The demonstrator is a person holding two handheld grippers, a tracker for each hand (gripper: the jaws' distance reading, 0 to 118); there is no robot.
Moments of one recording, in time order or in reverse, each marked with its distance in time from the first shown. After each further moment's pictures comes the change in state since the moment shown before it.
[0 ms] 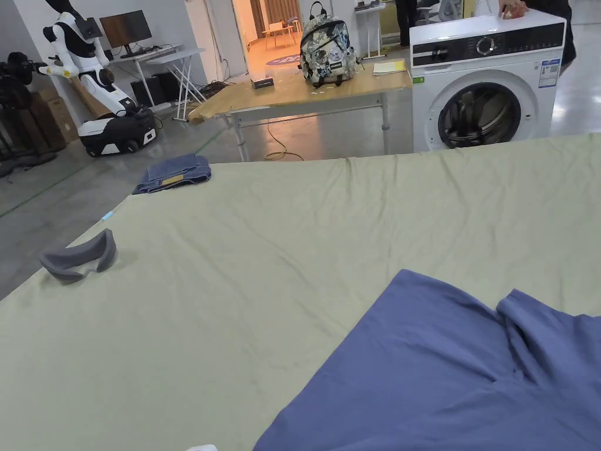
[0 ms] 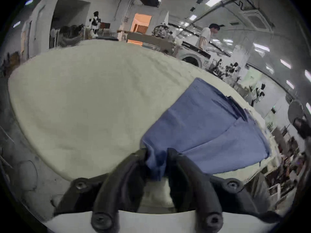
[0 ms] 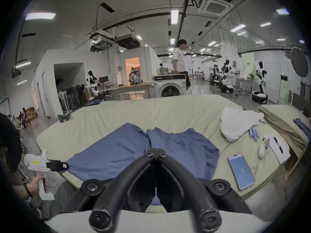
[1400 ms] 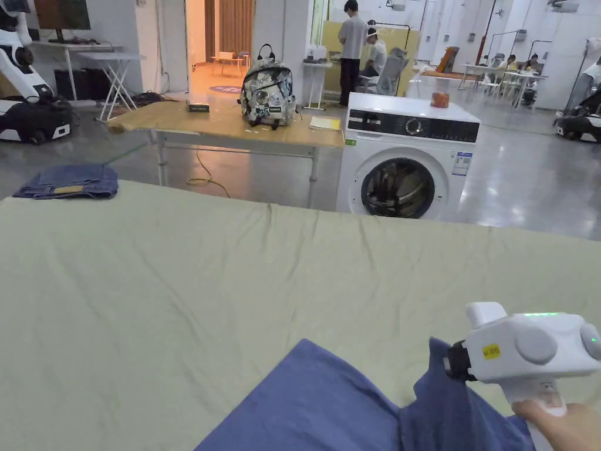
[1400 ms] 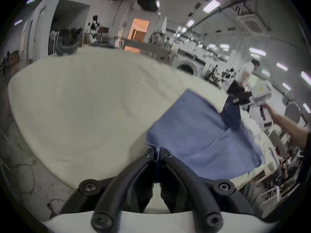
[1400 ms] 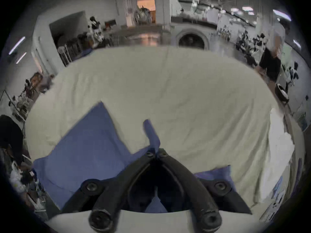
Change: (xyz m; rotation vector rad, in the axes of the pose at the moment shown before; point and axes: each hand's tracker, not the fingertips) left arm 0.037 0.027 0.033 0.142 -0.043 -0.035; right arm 0.032 0.125 -0.330 -0.497 0.114 0.169
